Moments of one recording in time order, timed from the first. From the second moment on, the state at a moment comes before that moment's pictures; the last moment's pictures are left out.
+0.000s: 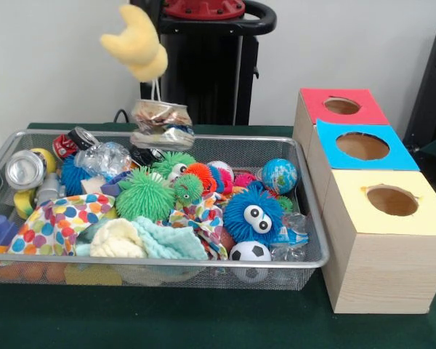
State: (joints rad) arm -0.18 -0.81 -0.24 1.33 0.07 0.87 1.32
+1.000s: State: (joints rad) arm -0.20 -0.75 -0.24 1.30 0.08 1.04 1.32
